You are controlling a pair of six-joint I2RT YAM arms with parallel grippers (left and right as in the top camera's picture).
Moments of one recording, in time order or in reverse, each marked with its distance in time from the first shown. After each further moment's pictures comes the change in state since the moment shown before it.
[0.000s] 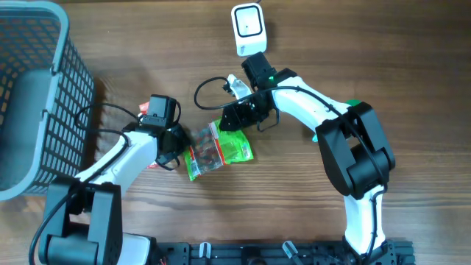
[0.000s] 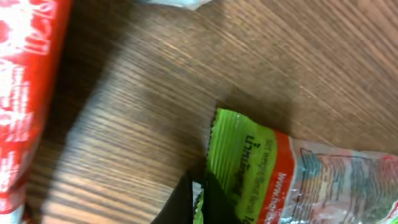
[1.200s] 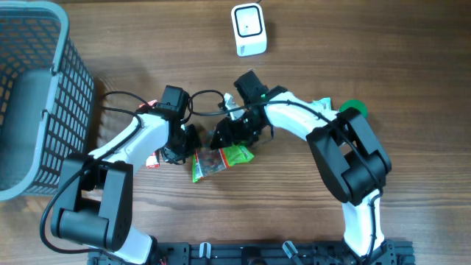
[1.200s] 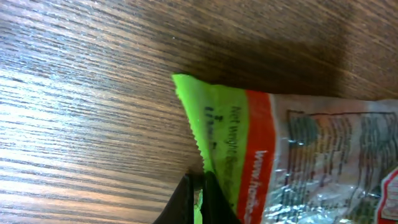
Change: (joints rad) left arm -0.064 0.134 0.160 -0.229 0.108 0.151; right arm 0.075 -0.019 -0.150 0.121 -0.160 0.271
